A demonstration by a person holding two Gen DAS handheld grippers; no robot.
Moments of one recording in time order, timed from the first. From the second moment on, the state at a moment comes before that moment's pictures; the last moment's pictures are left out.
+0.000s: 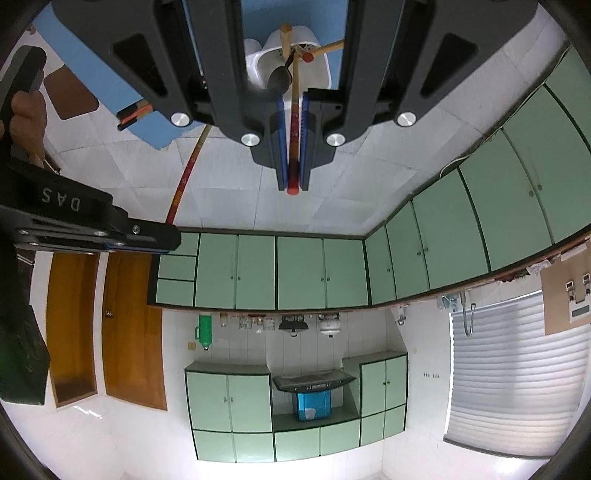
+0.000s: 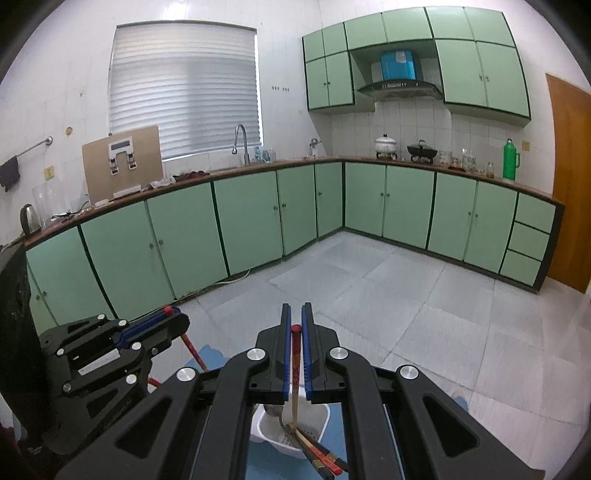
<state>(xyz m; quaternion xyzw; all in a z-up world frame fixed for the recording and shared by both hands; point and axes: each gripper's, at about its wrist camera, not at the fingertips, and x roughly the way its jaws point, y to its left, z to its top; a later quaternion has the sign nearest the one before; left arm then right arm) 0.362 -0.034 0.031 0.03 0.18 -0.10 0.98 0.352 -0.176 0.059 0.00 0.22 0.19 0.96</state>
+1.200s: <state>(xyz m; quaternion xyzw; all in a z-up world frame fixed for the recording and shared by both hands) 0.174 -0.016 0.048 0.00 0.18 -0.06 0.98 0.169 -0.242 0.049 0.05 0.19 0.10 0.98</state>
